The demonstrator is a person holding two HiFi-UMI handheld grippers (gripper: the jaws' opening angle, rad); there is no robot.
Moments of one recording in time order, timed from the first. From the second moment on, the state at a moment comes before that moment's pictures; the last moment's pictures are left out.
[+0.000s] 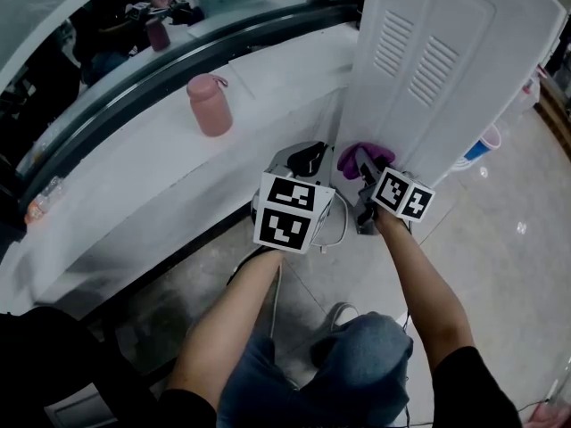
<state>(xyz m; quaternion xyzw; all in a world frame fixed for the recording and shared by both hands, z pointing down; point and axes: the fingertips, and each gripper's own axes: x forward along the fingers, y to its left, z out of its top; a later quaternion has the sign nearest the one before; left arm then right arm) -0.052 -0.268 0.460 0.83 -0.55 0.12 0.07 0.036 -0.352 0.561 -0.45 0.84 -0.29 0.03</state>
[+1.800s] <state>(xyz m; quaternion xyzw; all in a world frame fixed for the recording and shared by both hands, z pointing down) 0.003 -0.274 0.295 0.86 -0.51 0.05 -0.02 0.056 -0.295 0.175 -0.40 0.90 -0.06 0.17</state>
